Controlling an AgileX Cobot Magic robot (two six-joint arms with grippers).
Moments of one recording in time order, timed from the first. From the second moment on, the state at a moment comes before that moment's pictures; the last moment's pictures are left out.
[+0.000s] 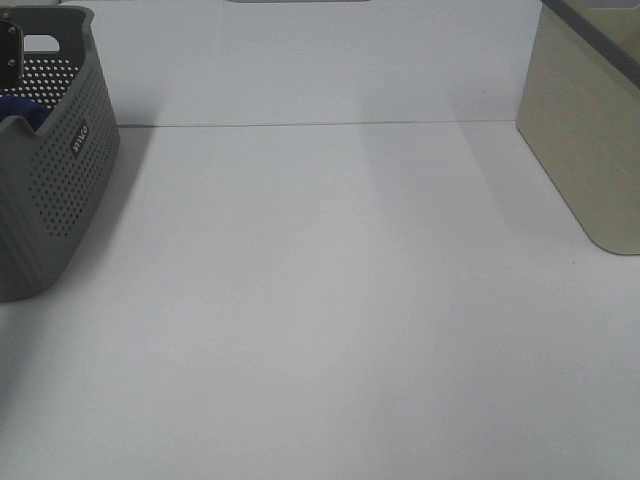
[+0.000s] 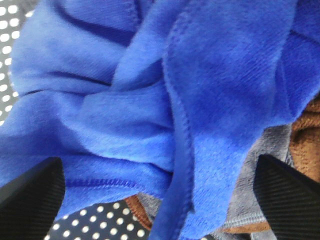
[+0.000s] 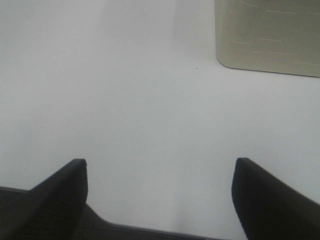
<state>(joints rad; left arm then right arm) 0.12 2.23 -1.87 0.26 0.88 1.22 -0.06 0.00 -0.46 0.17 1.12 -0.18</state>
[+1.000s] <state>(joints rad) 0.12 2.23 -1.87 0.36 0.87 1.20 -0.06 0.00 -0.46 0.17 1.12 -0.18</state>
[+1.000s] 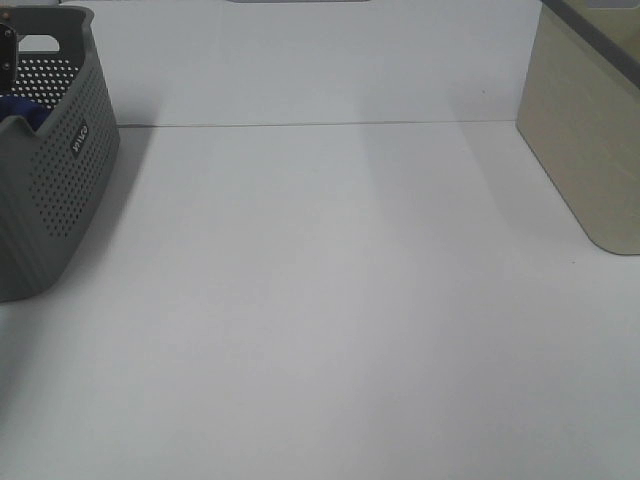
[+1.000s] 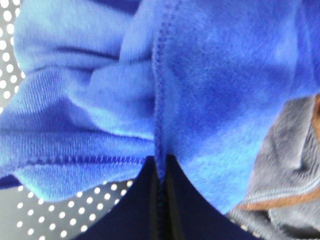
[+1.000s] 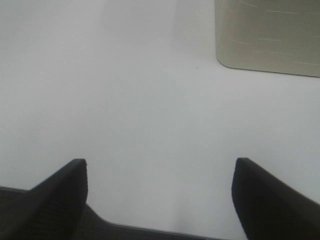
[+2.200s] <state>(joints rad) -0.04 1.58 -1.87 0.40 0.70 1.11 -0.06 0.00 -0.46 0.17 1.12 -0.18</state>
